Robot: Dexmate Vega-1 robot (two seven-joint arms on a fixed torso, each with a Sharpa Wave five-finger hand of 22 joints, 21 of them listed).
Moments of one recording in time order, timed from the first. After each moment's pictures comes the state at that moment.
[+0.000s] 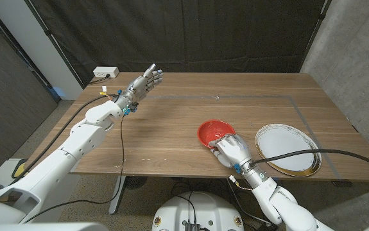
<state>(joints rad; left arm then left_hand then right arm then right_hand) 0.86 0.69 0.31 -1.55 -0.70 -0.13 -0.25 0.54 0.12 -0.13 0.10 0.27 0.15 0.06 0.20 0.19 0.20 0.01 0.21 0.19 0.16 0.00 0.19 0.18 0.05 -0.03 0.20 0.18 -1.38 -0.81 -0.62 -2.02 -1.23 -0.29 -0.51 1.19 0.11 0.16 -0.09 0.18 0.97 -0.18 0.23 0.28 1.09 -0.19 0.30 0.35 1.13 -0.22 0.25 0.30 0.80 -0.09 0.93 0.19</state>
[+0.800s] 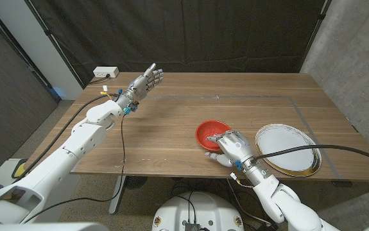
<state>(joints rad) 0.84 0.67 0.31 -1.52 -0.69 -0.14 -0.27 0.54 0.12 -0.13 0.10 0.26 0.15 0.06 0.20 0.19 0.20 0.01 0.21 0.19 0.16 0.00 0.19 0.18 0.05 -0.02 0.20 0.18 -1.41 -0.83 -0.60 -2.09 -1.22 -0.31 -0.45 0.88 -0.04 0.02 0.02 0.25 0.69 -0.16 0.19 0.26 0.85 -0.17 0.22 0.37 0.86 -0.11 0.20 0.31 0.67 -0.06 0.79 0.17</state>
